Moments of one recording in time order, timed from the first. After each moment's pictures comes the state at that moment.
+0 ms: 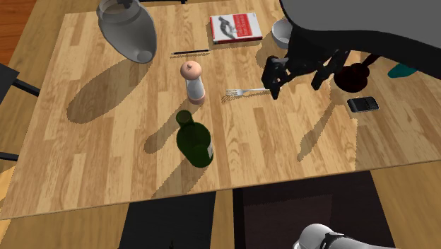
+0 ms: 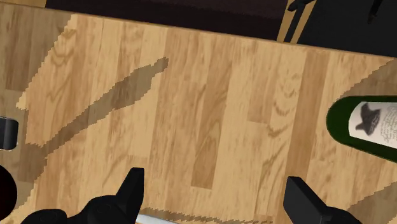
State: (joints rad) arm 0.10 -0.35 0.30 -2.17 0.04 1.67 0.17
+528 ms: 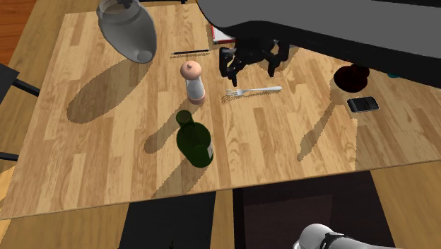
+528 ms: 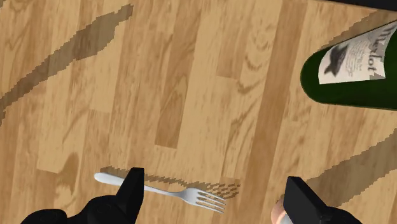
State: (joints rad) arm 0.14 -0.07 0.40 -1.96 -0.03 1.74 0.32
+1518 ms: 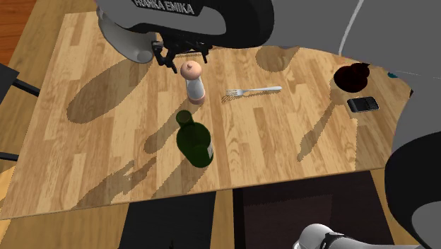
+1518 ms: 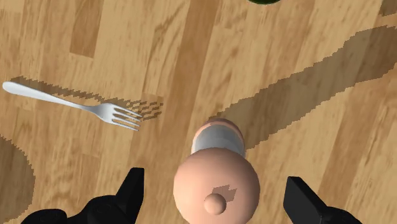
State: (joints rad) arm 0.38 0.55 0.46 -1.30 -0.30 1.65 0.56
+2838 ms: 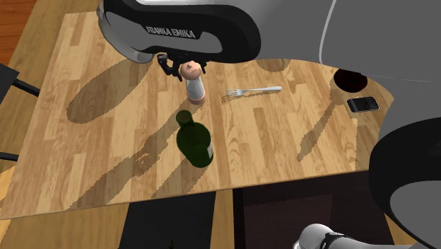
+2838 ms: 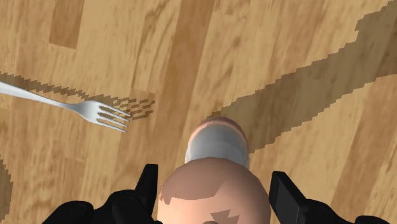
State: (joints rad) arm 0.38 0.58 0.45 -1.36 -0.32 1.74 0.58
